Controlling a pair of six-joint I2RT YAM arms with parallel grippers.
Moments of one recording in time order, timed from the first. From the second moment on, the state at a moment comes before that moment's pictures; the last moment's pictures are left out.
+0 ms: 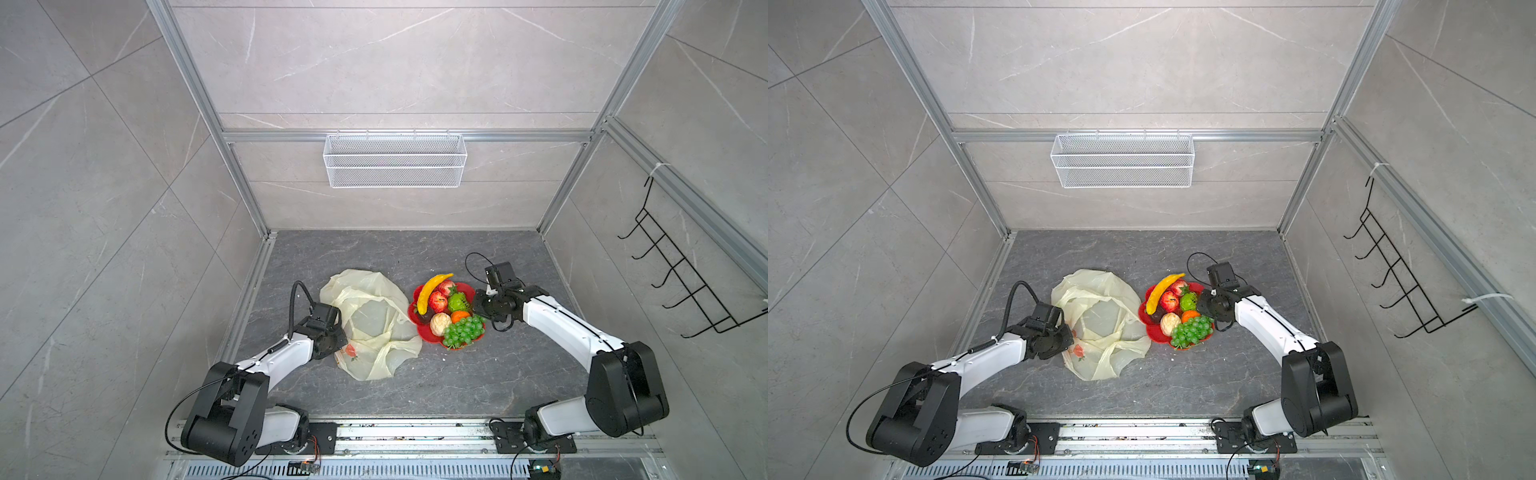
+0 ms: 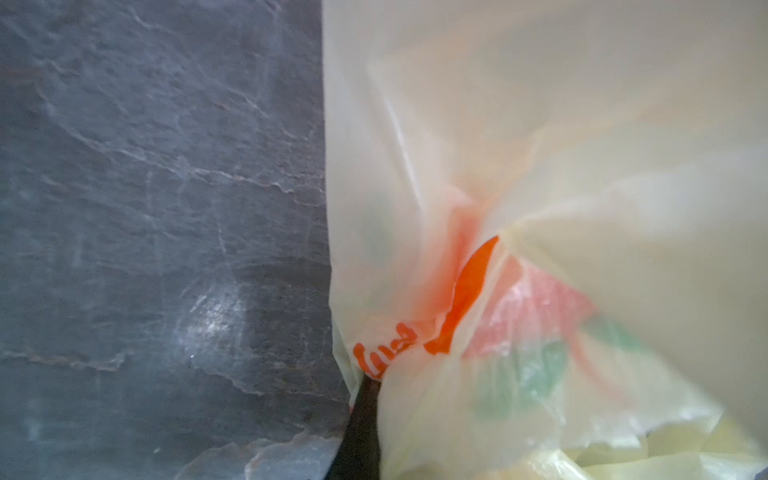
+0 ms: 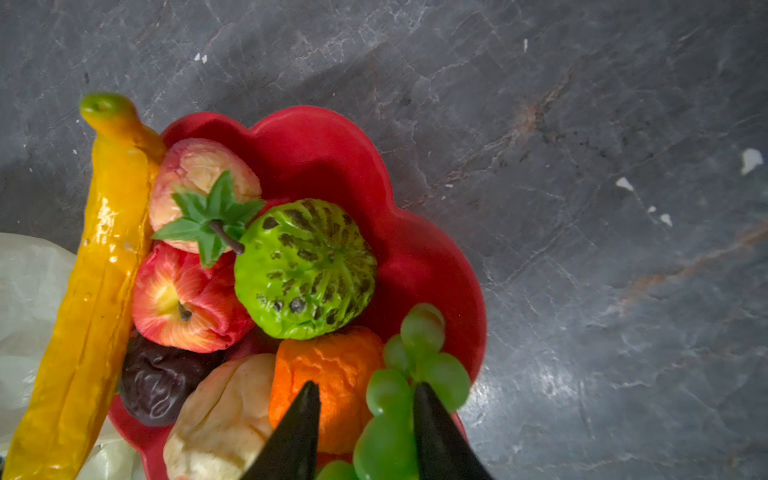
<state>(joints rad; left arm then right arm) -0.32 1.31 0.54 -0.37 -0.02 -0.71 0.27 1.45 0.96 -0.59 -0.02 0.58</state>
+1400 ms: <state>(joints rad) -0.36 2.24 2.15 -0.71 -0.03 -0.29 0.43 1.02 0.93 -0.72 0.16 0.64</state>
